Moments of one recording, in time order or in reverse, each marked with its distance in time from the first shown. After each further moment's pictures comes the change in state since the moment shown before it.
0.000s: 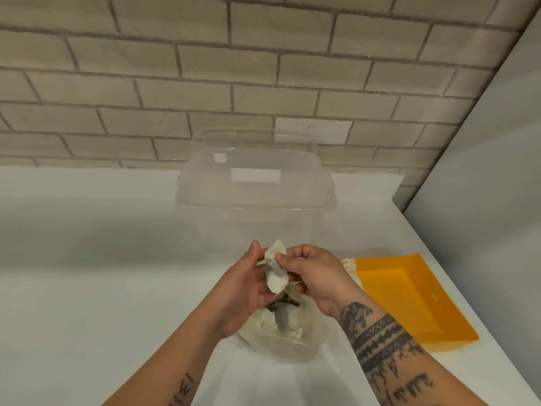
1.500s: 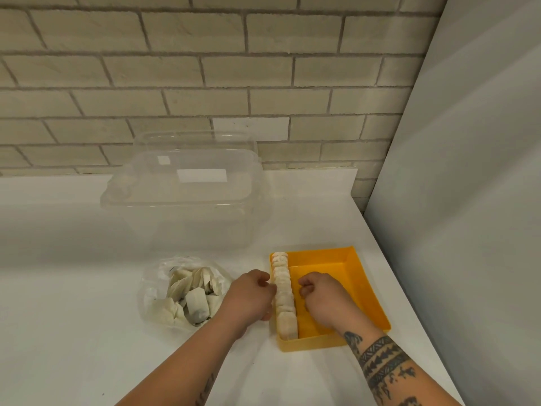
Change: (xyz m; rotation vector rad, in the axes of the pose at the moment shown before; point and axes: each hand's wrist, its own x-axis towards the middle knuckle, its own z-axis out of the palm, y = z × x) left_hand 0.074 -0.096 0.139 0.788 0.438 -0.076; right_hand 0.012 0.085 -0.190 -0.781 0.071 -0.036
